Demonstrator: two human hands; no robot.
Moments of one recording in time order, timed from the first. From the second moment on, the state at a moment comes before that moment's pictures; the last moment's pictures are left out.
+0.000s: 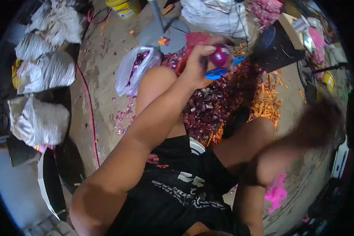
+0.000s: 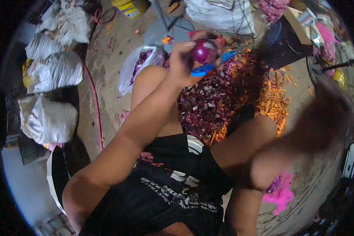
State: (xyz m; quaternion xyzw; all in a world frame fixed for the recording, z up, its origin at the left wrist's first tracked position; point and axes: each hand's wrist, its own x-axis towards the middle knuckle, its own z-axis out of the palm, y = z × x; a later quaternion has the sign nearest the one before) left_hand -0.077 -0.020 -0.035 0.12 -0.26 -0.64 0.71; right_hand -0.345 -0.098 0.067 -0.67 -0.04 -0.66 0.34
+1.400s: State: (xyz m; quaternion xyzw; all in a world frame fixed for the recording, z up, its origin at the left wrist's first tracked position) left_hand -0.077 -0.029 -0.028 0.36 -0.41 -0.46 0.70; right_hand -0.274 -0.076 -0.006 -0.79 0.29 -0.39 0.37
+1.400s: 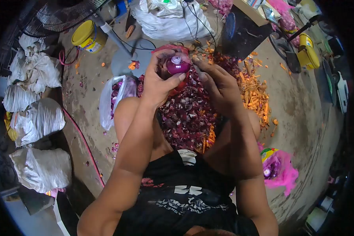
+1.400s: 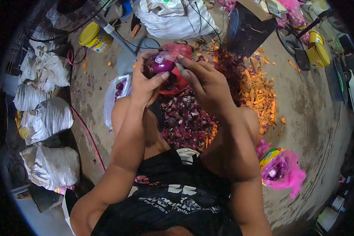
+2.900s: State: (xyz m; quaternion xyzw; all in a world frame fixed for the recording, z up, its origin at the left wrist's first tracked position) left_hand -0.084 -0.027 -0.026 0.34 -0.44 -0.47 0.69; right_hand -0.254 -0.082 -0.014 -0.62 0.33 -0.45 0.54
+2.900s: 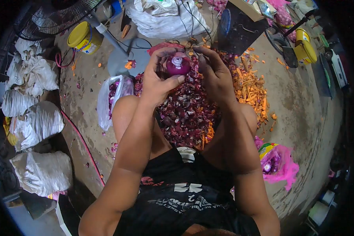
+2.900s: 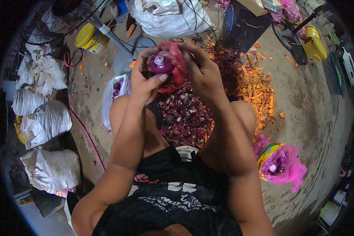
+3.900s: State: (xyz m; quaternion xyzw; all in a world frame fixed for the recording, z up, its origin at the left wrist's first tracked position) left_hand -0.078 -0.027 -0.025 0.30 -0.38 -0.52 0.71; right_hand -0.262 -0.084 -0.020 -0.77 0.26 -0.45 0.38
